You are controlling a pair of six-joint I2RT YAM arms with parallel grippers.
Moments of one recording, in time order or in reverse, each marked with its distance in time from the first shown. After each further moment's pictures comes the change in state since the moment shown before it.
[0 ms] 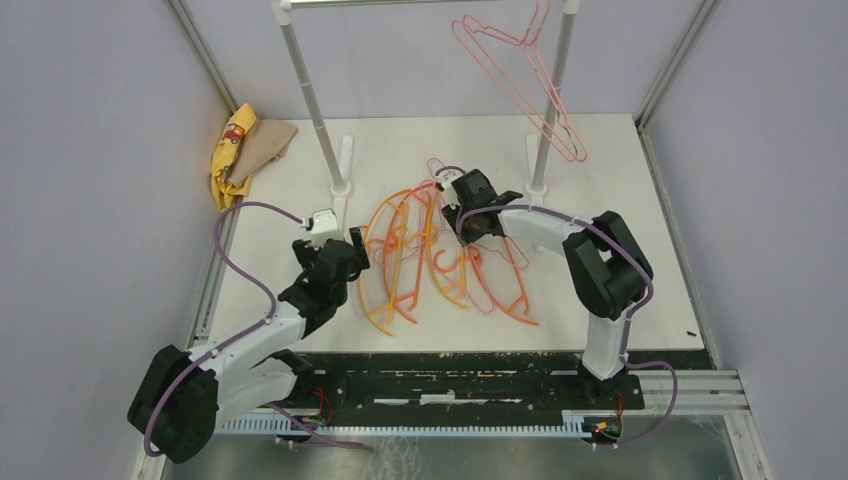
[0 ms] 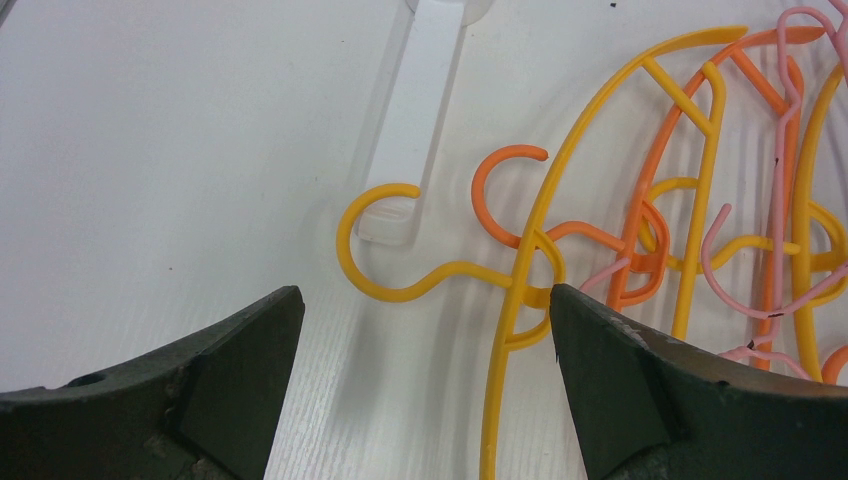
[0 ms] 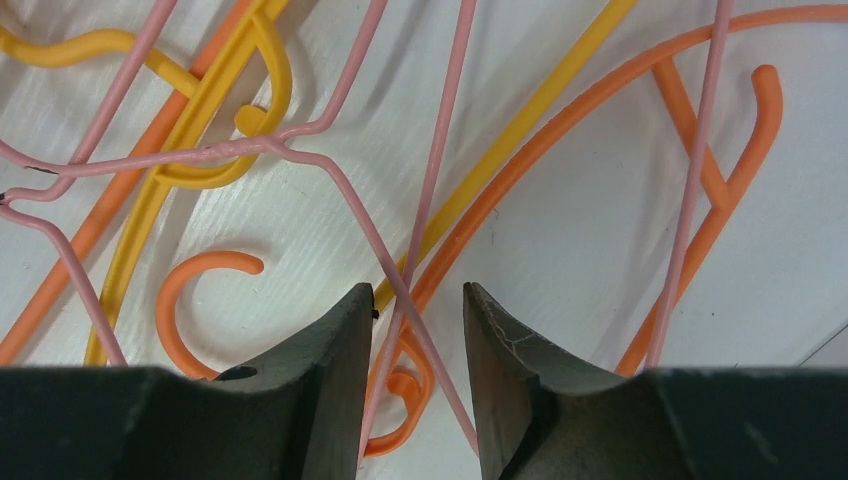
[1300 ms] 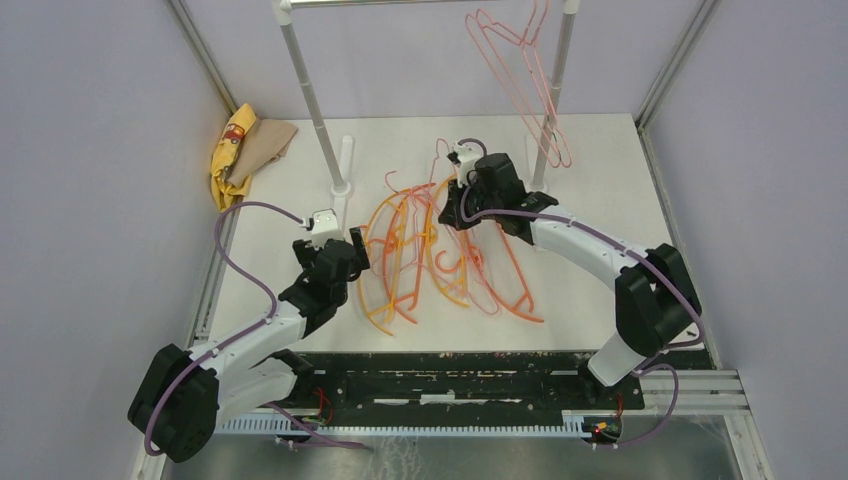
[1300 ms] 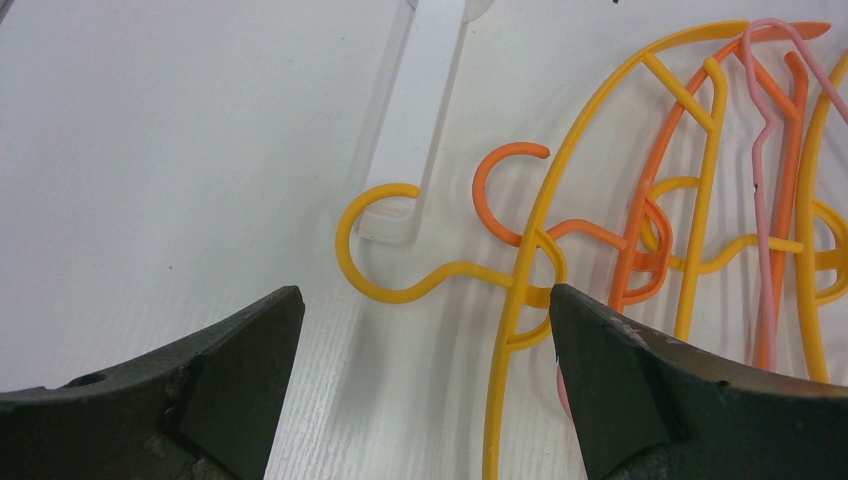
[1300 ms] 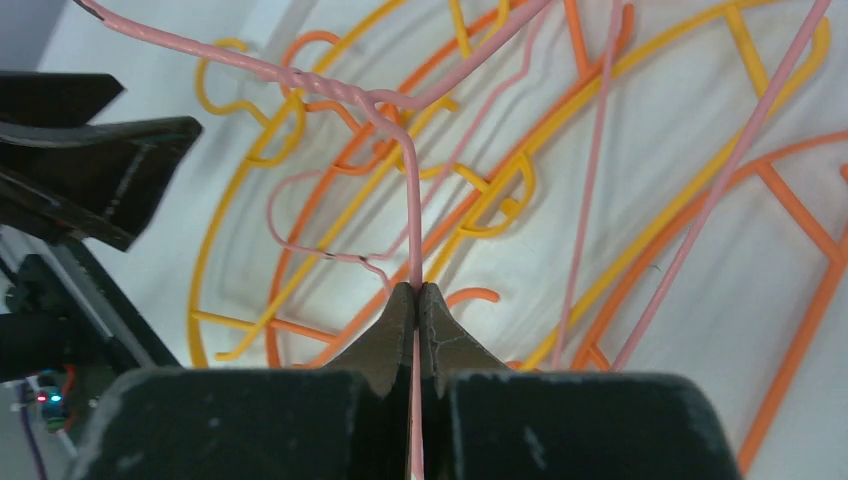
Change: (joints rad) left arm 0.000 0.006 0.000 0.000 0.000 0.000; right arm -0.022 -0.274 -0.096 0.159 -0.329 0.249
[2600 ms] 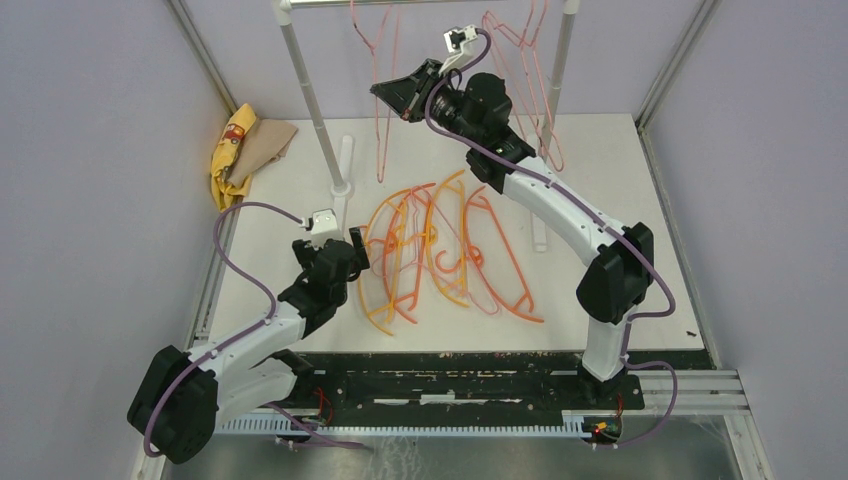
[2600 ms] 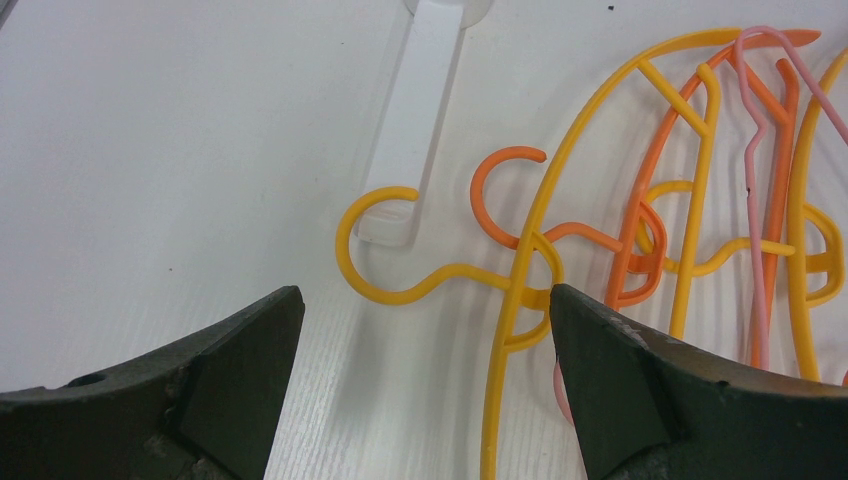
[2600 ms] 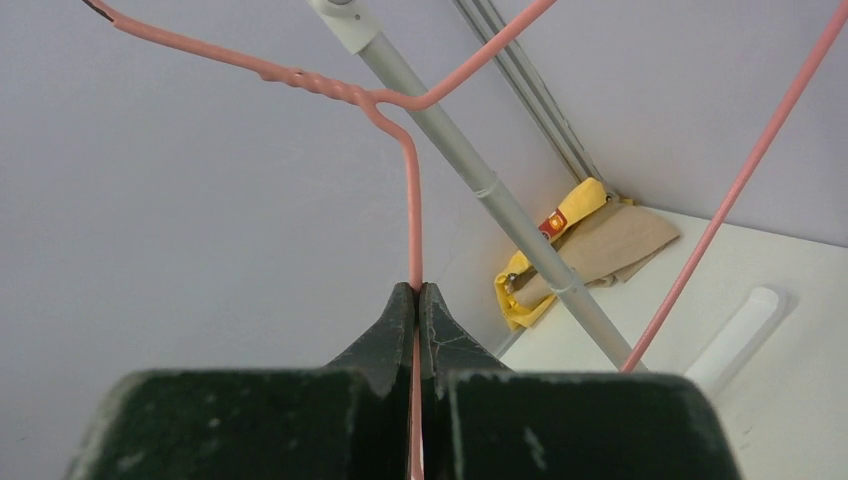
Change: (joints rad) left arm 0.000 -0.009 0.000 0.000 0.000 0.000; right arm 0.059 0.253 0.679 0.473 0.033 0.512
